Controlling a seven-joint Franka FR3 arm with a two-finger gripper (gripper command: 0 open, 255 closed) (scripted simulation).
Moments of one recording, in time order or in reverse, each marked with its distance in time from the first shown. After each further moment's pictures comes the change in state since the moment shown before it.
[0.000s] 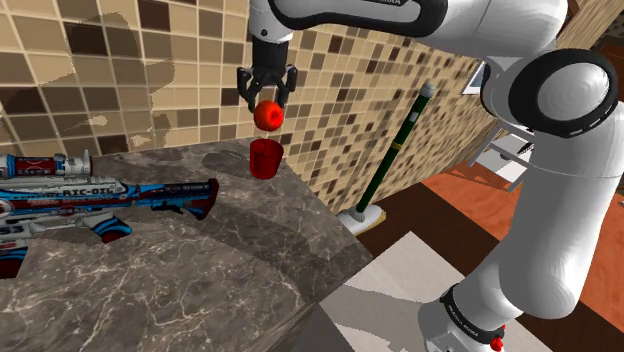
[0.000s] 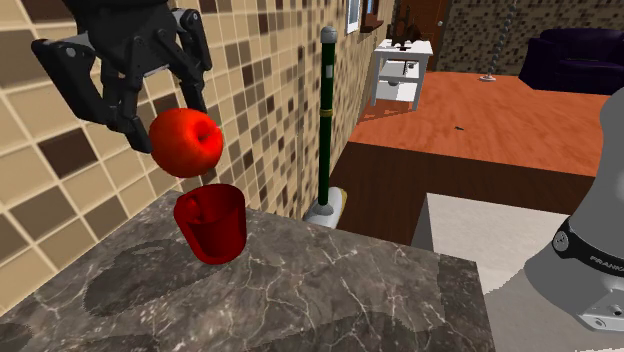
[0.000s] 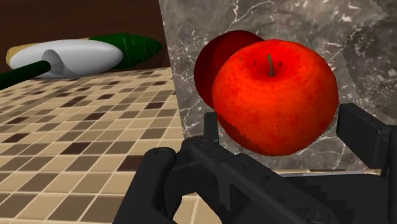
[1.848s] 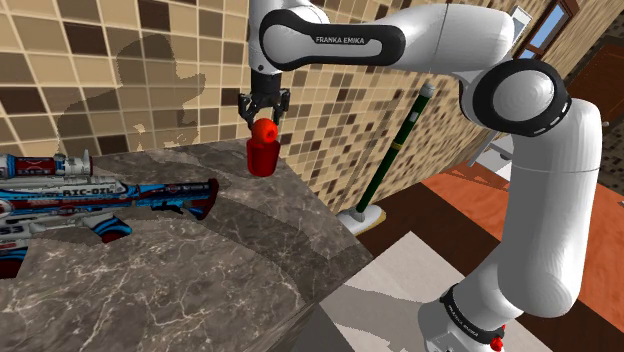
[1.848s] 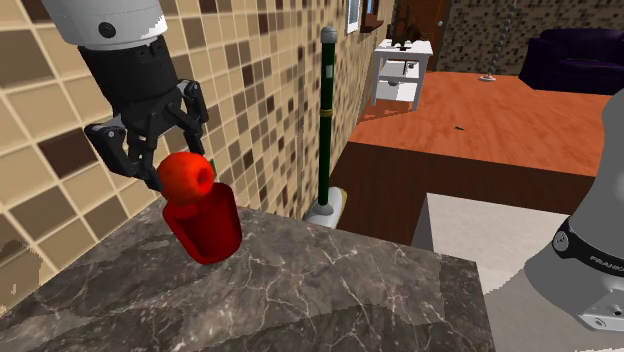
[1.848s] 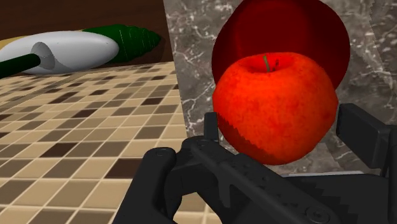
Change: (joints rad) arm -0.036 0.124 -0.035 -0.018 -0.042 0.143 -0.038
